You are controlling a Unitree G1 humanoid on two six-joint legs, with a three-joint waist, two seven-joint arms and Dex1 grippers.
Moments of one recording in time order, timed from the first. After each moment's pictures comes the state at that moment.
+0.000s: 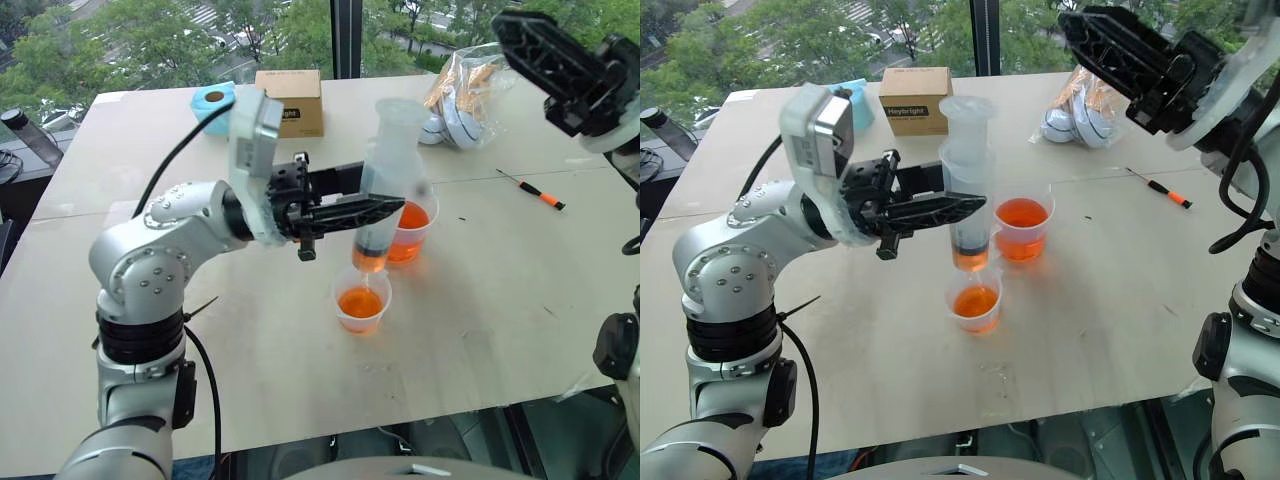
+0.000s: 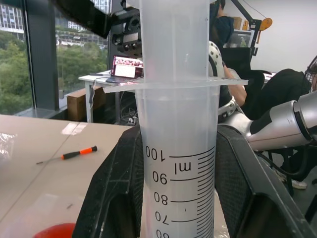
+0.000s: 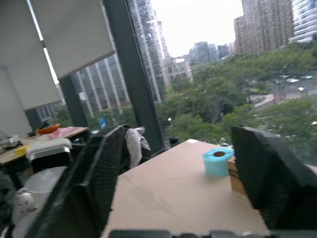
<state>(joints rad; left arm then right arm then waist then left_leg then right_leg) -0.64 0.55 0.10 -0.46 -1.03 0.85 -0.85 -0.87 -0.65 -0.35 -0.24 1.35 0.96 0.43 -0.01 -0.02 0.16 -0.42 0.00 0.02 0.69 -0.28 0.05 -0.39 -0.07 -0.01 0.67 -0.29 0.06</state>
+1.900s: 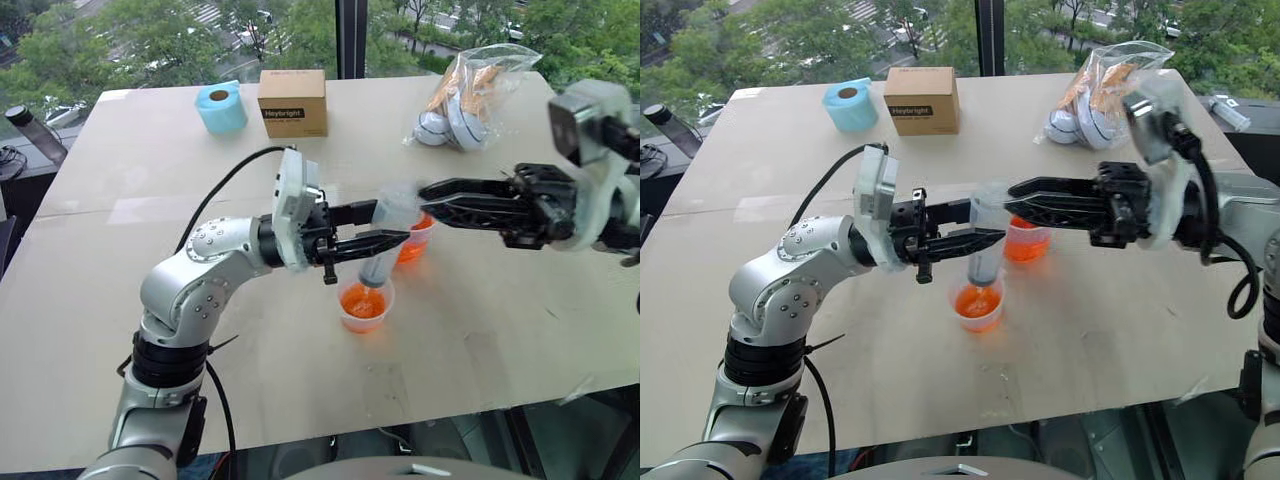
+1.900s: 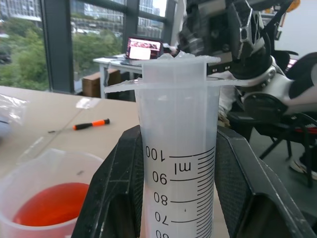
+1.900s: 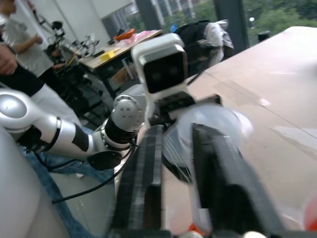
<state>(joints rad) -0.51 0.49 -0.02 -0.45 -0.80 0.67 -0.90 -0.66 -0.86 -0.21 -0.37 1.50 1.12 0.63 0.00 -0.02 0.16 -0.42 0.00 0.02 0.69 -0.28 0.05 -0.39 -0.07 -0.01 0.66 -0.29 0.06</state>
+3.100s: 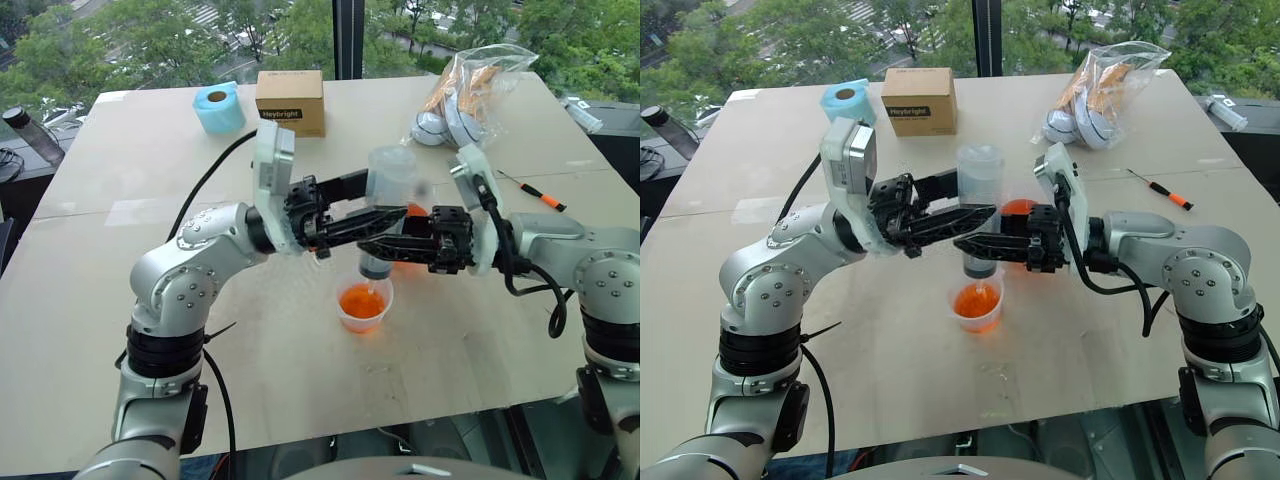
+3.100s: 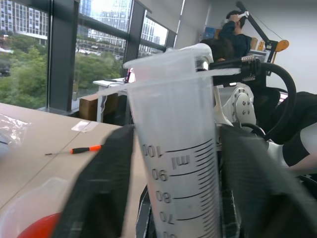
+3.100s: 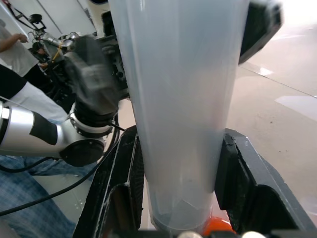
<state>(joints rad) -0.56 0.48 0.04 -0.42 -0.95 0.71 -0.78 -0.64 -0.57 0.00 -0.43 1.25 1.10 0.53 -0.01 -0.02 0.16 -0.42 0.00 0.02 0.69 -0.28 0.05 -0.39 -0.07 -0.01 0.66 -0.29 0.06</state>
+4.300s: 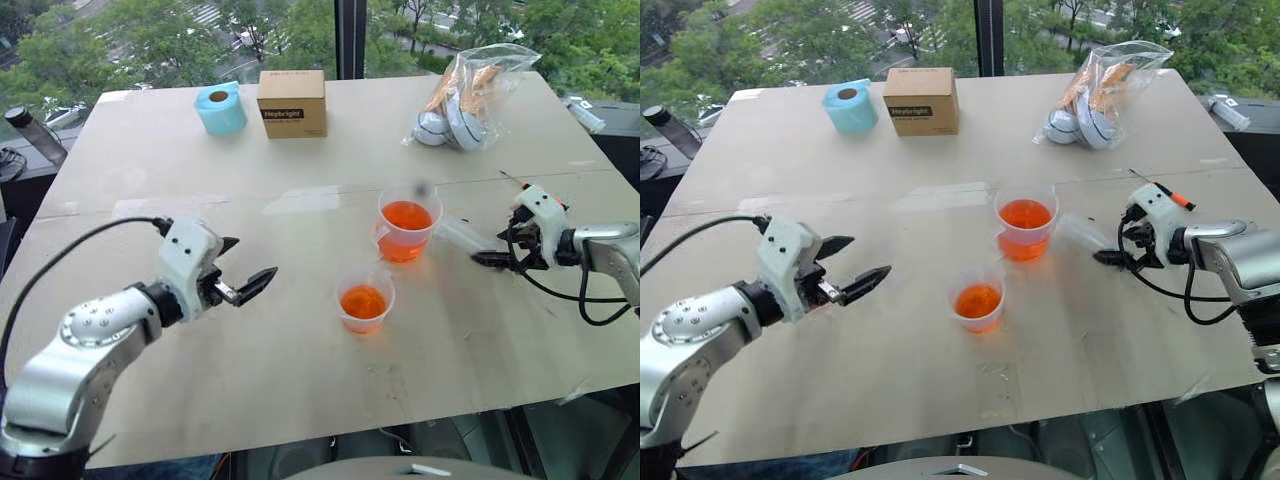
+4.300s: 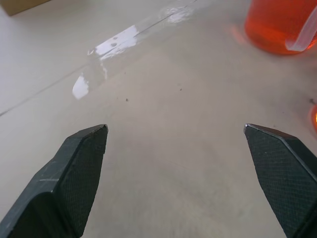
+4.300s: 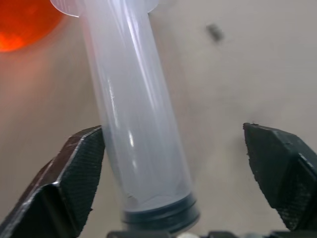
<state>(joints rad) 0.12 0.81 0.31 -0.62 -0.58 0.71 -0.53 -0.59 -0.91 0.16 0.14 0.47 0.89 0.78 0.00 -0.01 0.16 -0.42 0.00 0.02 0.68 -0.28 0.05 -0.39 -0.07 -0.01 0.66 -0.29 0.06</state>
